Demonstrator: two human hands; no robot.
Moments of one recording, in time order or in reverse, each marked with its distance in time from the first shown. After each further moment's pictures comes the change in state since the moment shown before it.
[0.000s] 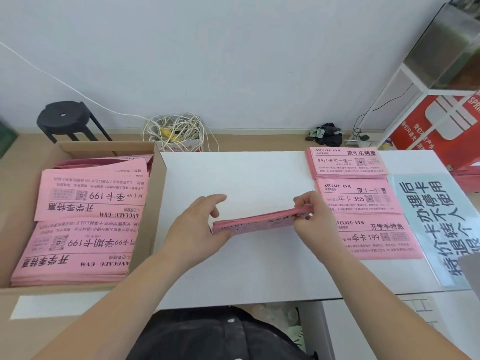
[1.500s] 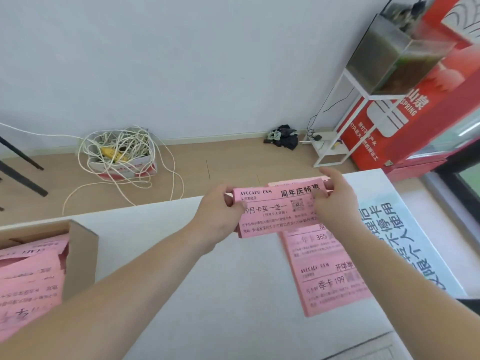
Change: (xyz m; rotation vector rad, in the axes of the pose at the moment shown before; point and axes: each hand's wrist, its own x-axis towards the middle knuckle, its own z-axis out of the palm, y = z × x) left_hand 0.186 0.129 0.018 -0.656 -0.230 -0.192; right_hand 0.151 -0.040 -0.112 -0.260 0.269 0.205
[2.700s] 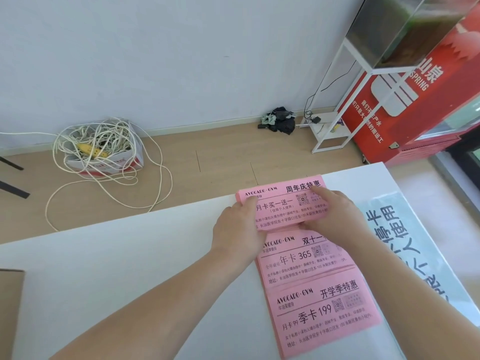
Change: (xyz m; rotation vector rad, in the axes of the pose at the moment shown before) left_hand 0.084 -0.023 0.133 0.798 -0.007 0.189; right_hand 0.089 0.087 -0.024 -0.424 -0.282 0.036
